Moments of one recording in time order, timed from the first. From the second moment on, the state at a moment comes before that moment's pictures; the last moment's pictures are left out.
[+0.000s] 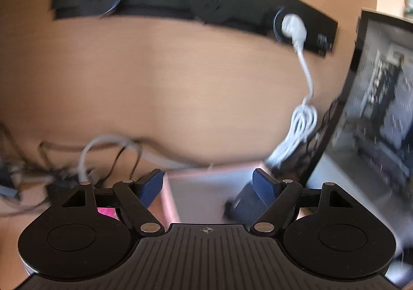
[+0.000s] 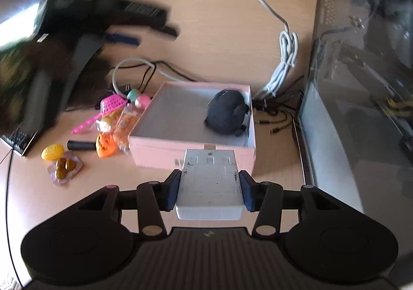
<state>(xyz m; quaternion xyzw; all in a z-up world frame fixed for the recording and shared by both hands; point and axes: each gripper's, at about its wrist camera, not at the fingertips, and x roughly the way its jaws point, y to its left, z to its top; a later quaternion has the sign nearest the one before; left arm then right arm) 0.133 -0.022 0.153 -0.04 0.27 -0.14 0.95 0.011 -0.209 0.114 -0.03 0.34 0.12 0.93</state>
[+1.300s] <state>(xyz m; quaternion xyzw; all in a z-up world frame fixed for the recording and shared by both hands) 0.054 0.145 0.048 0.04 0.38 -0.02 0.93 -0.002 -0.097 0.057 -0.13 0.32 0.18 0.92</state>
